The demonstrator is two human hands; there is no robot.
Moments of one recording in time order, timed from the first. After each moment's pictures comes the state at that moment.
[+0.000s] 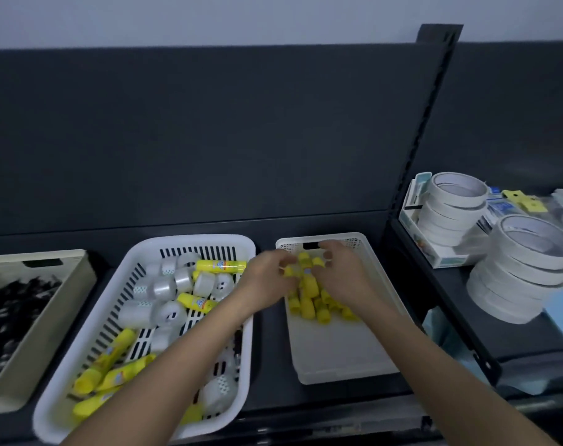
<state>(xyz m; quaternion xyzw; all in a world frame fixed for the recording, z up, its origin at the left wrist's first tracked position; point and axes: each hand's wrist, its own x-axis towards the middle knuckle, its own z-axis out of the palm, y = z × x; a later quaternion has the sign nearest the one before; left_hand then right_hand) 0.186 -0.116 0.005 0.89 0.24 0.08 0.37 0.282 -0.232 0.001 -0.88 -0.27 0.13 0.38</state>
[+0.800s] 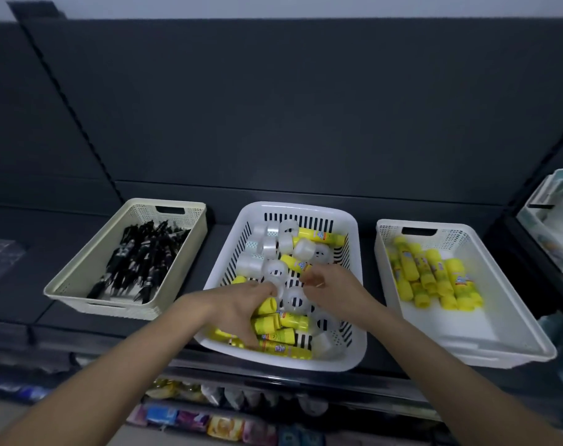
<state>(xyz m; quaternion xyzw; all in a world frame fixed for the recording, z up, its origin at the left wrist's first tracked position) -0.022 -0.011 -0.011 0.94 0.16 -0.25 0.20 0.133 -0.145 -0.019 -0.79 -0.49 0.26 0.28</state>
